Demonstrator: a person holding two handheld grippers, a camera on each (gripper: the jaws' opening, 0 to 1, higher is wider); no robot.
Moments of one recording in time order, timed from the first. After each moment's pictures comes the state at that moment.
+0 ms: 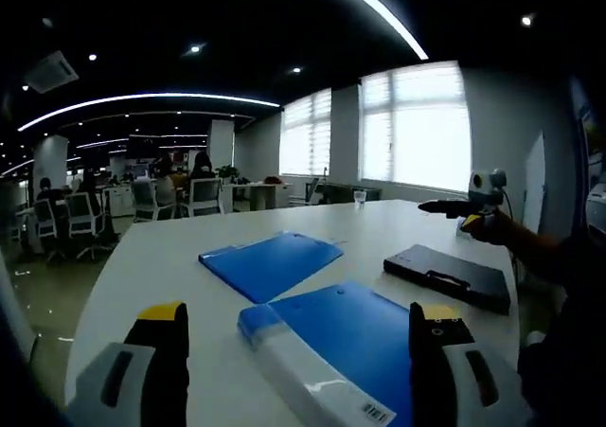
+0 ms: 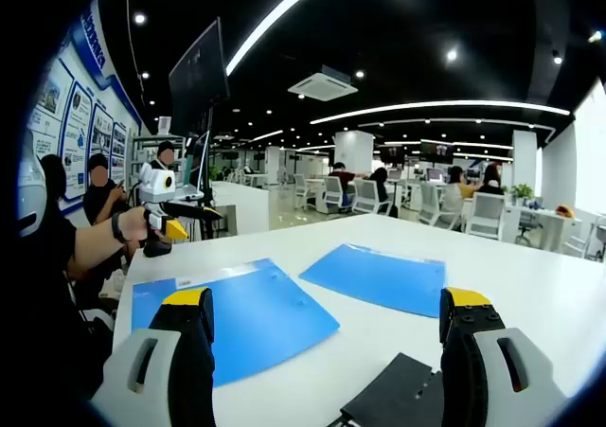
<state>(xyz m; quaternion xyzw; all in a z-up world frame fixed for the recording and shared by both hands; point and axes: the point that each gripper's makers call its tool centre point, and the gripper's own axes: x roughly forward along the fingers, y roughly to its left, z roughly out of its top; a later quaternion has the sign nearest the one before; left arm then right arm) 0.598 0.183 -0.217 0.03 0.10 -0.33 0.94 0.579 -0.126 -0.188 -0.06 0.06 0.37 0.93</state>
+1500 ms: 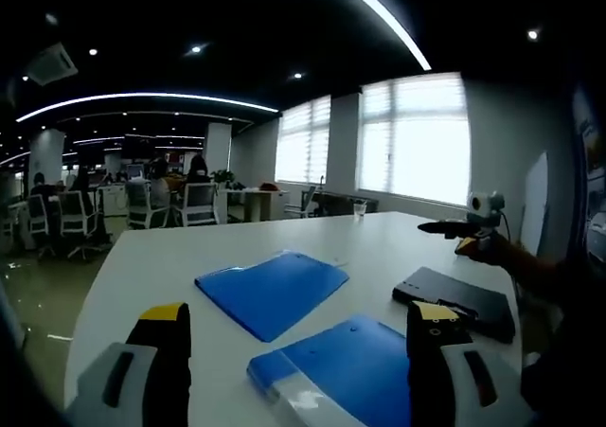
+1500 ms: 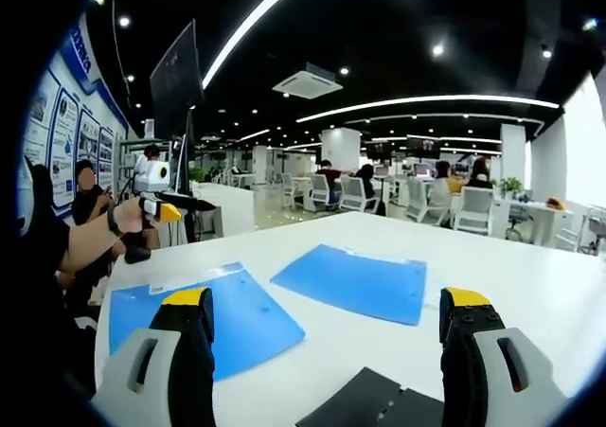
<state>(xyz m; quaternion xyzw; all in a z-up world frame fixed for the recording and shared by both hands) 0.660 0.168 -0.183 -0.01 0.09 -0.35 0.93 0.629 -0.146 -0.191 -0.05 0.07 0.34 0.94</state>
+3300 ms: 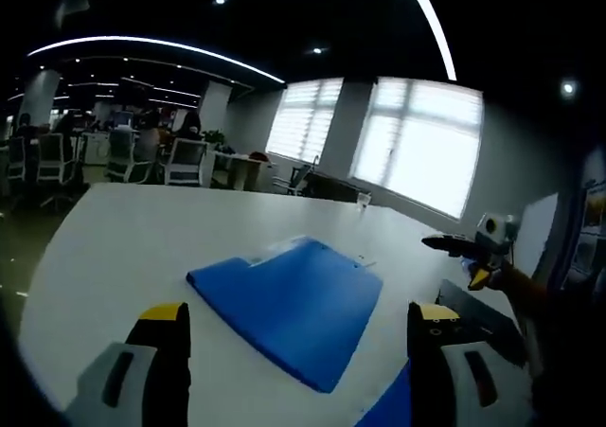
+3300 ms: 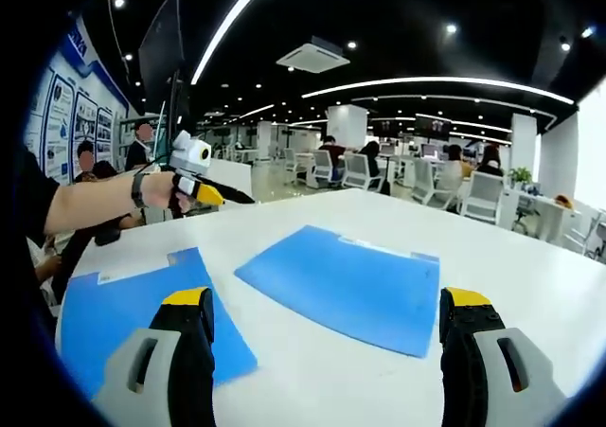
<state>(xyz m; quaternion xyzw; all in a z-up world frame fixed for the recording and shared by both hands) 0.829 0.148 -0.250 -0.06 0.19 -0.39 0.90 0.739 -0.104 -0.238 -0.08 0.12 0.35 0.93</state>
